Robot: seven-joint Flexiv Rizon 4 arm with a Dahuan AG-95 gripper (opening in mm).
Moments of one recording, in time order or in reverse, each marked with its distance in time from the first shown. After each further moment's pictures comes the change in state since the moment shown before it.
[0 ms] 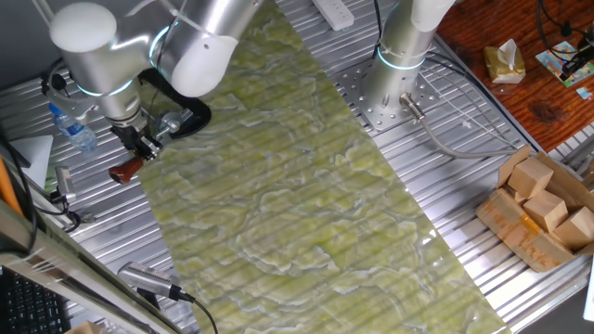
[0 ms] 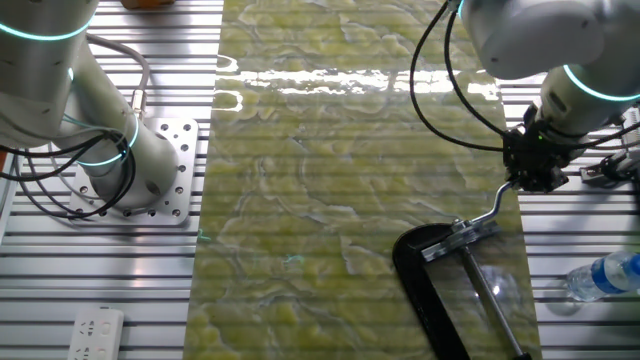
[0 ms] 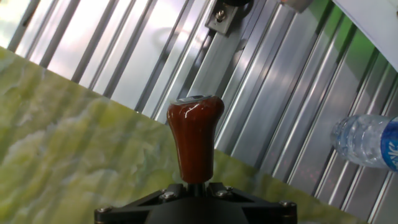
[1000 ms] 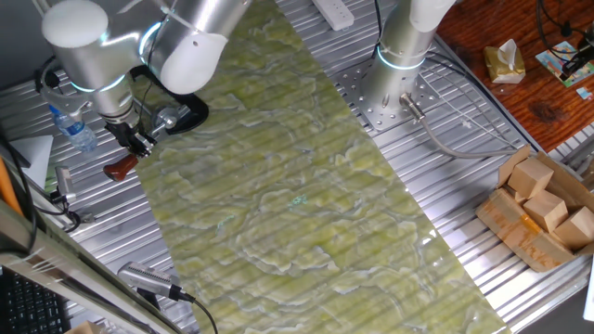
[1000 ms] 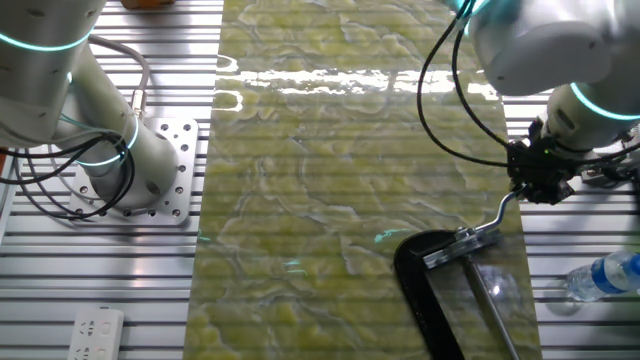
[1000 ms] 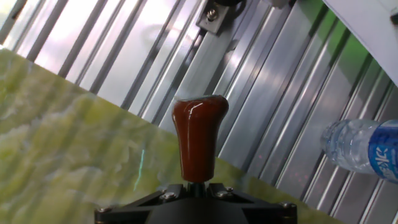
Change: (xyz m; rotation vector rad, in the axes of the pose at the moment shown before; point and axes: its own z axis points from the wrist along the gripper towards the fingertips) arm -0.003 -0.016 0.010 -0.018 -0.006 0.002
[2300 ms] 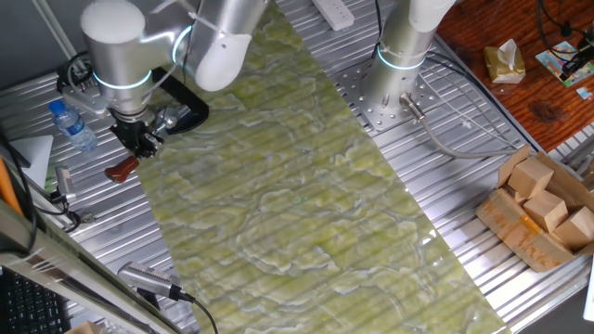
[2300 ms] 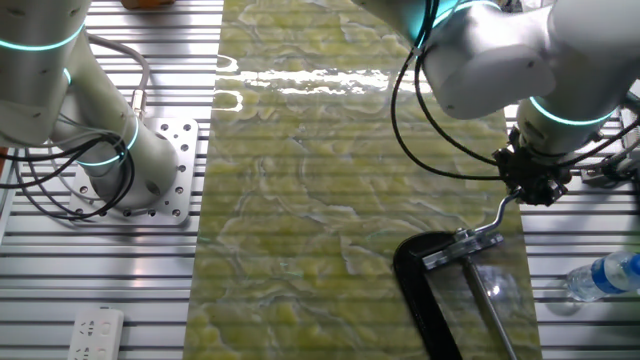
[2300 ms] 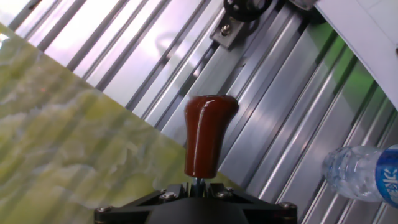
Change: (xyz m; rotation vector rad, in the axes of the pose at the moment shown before) arm 0.004 -0.006 0.007 0.068 -0.096 -0.155
